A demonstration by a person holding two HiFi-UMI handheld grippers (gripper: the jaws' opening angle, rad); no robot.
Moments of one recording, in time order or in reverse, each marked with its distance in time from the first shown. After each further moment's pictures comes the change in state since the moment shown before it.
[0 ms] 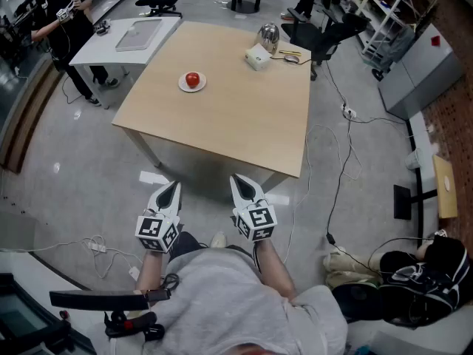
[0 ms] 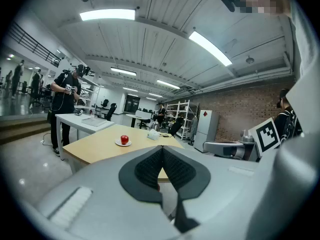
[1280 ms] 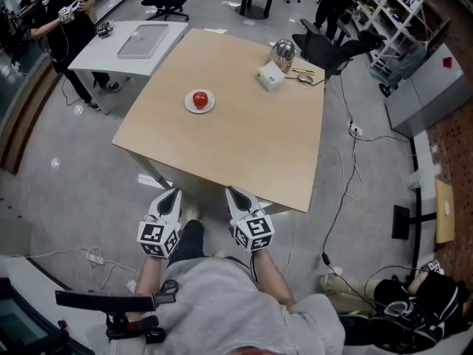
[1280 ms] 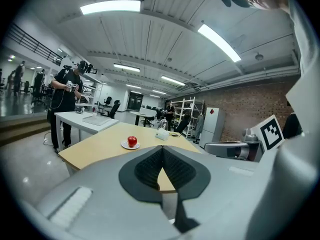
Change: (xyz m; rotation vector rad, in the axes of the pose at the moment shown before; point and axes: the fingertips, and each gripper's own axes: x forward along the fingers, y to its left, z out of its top) left arm 0.097 0.086 0.014 -0.013 0.037 0.031; right arm 0.125 -0.026 0.002 0.039 0.067 0.073
